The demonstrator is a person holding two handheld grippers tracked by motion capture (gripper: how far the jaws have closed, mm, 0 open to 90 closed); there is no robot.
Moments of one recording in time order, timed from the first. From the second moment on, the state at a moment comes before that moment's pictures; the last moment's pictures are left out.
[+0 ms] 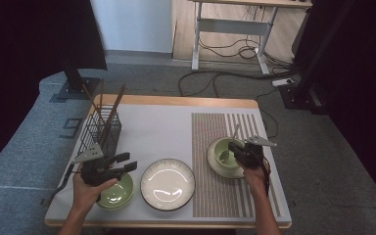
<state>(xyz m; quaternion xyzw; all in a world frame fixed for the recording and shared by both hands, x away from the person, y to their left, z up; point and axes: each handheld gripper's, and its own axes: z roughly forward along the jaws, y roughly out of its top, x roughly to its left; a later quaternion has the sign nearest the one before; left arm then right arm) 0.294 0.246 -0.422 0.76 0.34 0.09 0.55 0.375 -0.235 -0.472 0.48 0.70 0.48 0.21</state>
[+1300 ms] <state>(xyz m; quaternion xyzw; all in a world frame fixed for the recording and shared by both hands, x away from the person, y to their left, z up) 0.294 0.248 -0.425 0.76 0.34 0.08 0.55 0.376 -0.271 -0.480 0.53 0.66 0.47 0.25</state>
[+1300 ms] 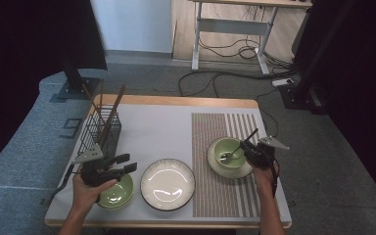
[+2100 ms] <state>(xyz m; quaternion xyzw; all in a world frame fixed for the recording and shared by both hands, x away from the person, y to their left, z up) 0.294 0.251 -0.424 0.76 0.34 0.08 0.55 0.374 -0.287 -0.485 0.56 0.64 0.47 0.23</state>
